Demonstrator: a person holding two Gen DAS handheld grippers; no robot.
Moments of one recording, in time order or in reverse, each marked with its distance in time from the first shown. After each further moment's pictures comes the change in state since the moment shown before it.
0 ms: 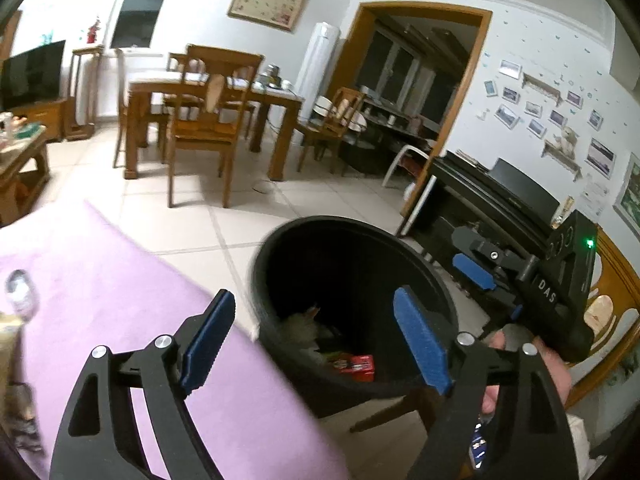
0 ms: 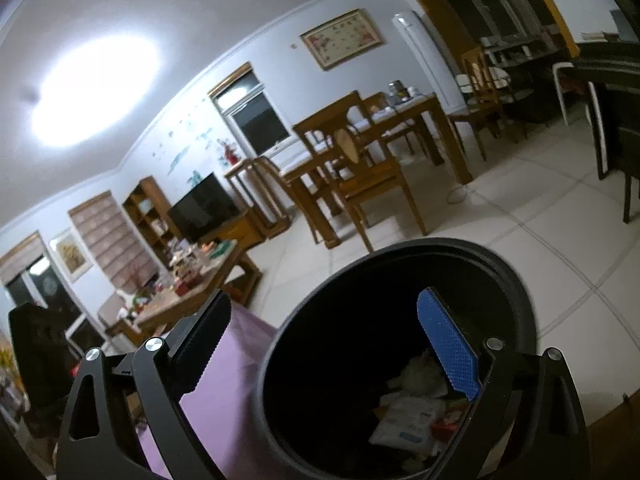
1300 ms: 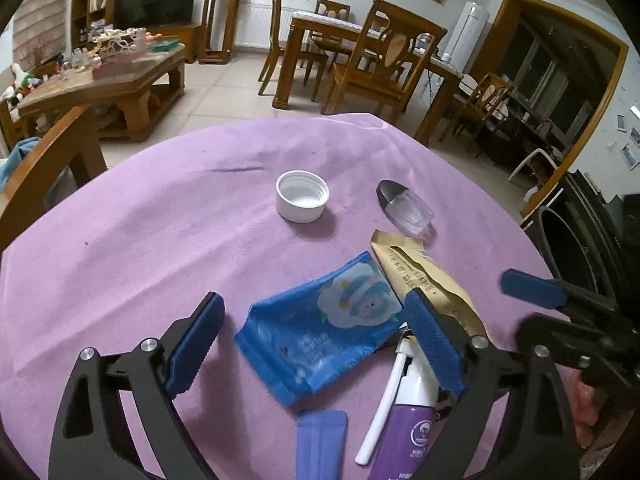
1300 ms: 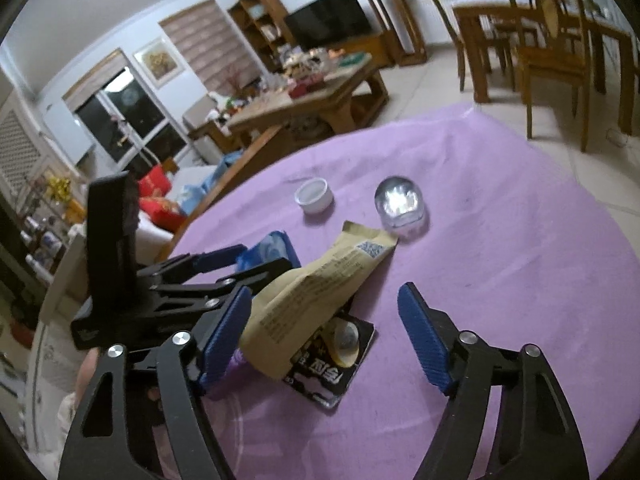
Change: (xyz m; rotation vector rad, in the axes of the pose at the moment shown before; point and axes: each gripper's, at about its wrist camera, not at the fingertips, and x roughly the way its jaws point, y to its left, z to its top) left arm -0.095 0.274 -0.046 -0.256 0.192 0.365; right arm 0.190 0.346 -0.143 -0.315 0.695 0.337
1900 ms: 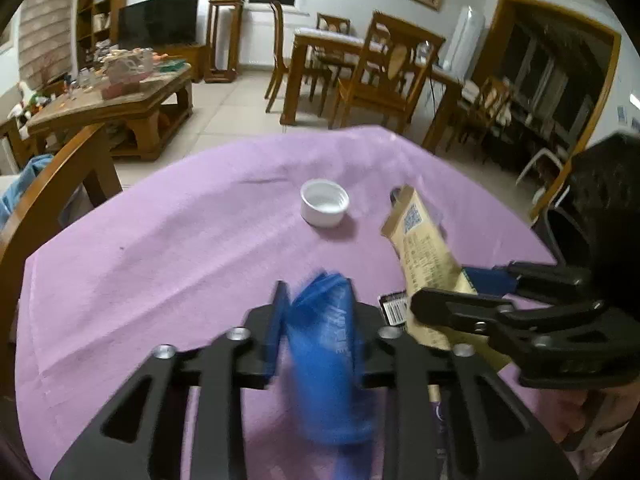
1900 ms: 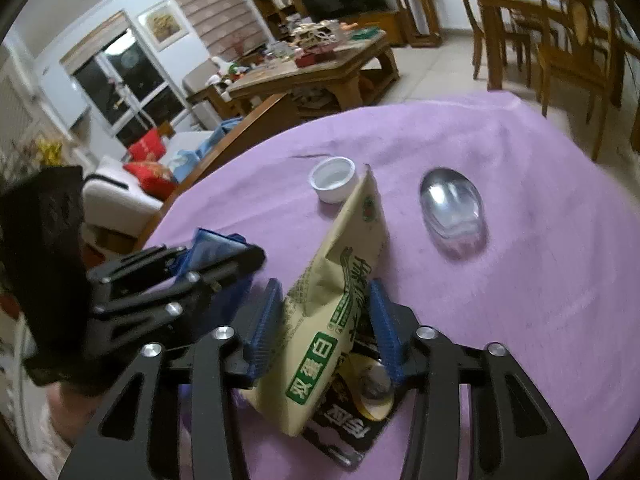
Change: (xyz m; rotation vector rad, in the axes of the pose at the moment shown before) left arm -0.022 0.015 -0.002 0.017 -0.076 0.044; right arm 0.058 0.032 0.022 -0.108 0.092 -0.043
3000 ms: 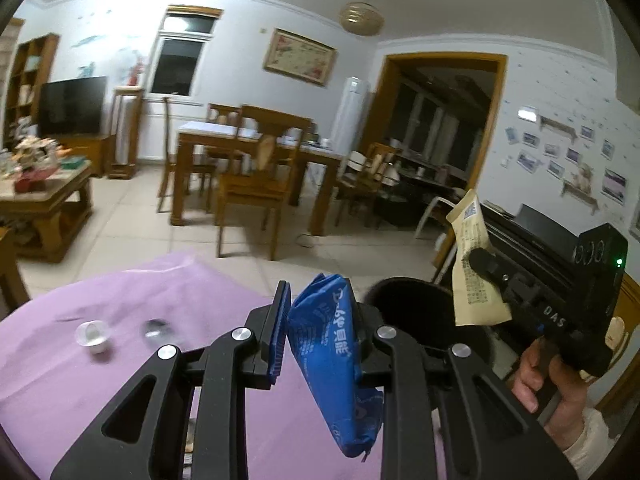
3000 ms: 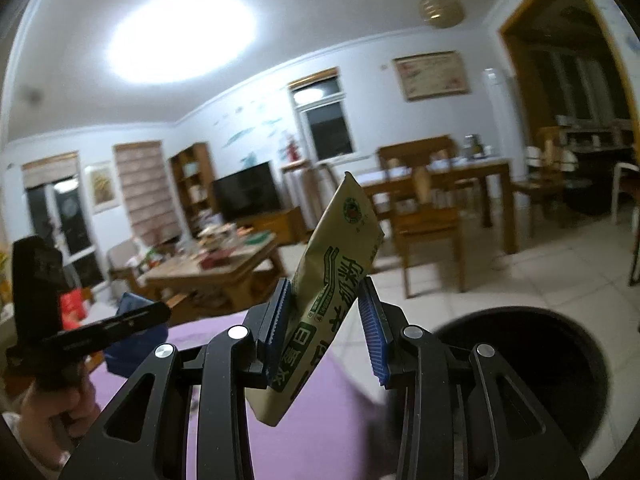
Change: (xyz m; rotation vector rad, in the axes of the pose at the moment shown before) left arm -0.053 -0.199 0.037 0.186 -0.314 -0.362; right arm -0.331 -0.159 -0.143 0.119 -0.793 -0.378
